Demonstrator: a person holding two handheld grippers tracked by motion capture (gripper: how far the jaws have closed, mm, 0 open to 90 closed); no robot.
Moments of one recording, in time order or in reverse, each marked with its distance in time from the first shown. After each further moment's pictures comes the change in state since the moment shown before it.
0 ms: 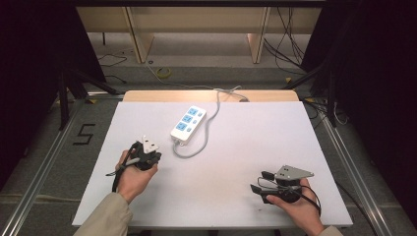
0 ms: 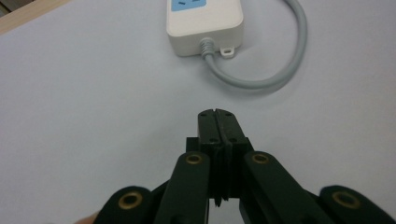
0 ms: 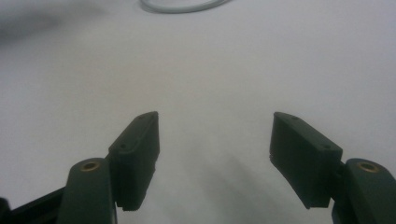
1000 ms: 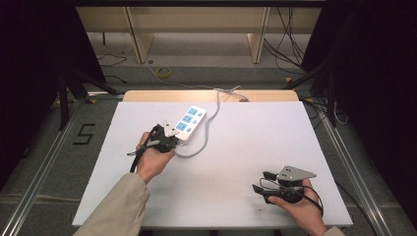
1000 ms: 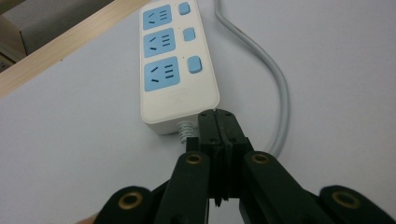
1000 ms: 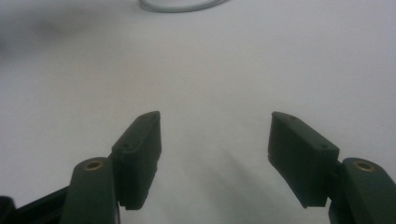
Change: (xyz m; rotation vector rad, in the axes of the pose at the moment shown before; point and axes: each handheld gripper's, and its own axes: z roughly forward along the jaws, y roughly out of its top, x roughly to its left) left arm -0.013 0.056 0.033 -0.037 -0.035 0.097; right arm -0.003 -0.003 -0.004 -0.007 -0.004 -0.010
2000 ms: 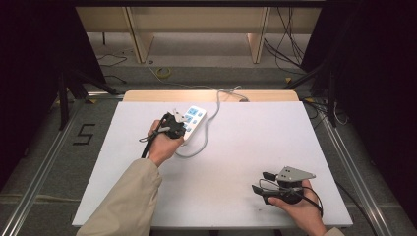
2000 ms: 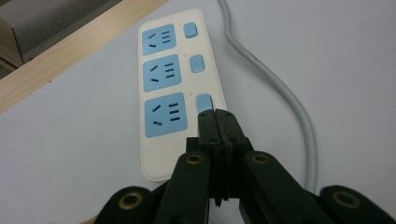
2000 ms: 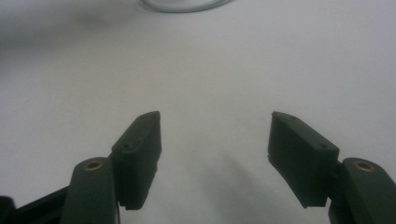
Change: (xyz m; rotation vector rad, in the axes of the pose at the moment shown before) left arm 0.012 0.029 0.040 0.027 -0.011 -0.007; right arm 0.003 0.000 0.000 0.001 -0.001 -0.008
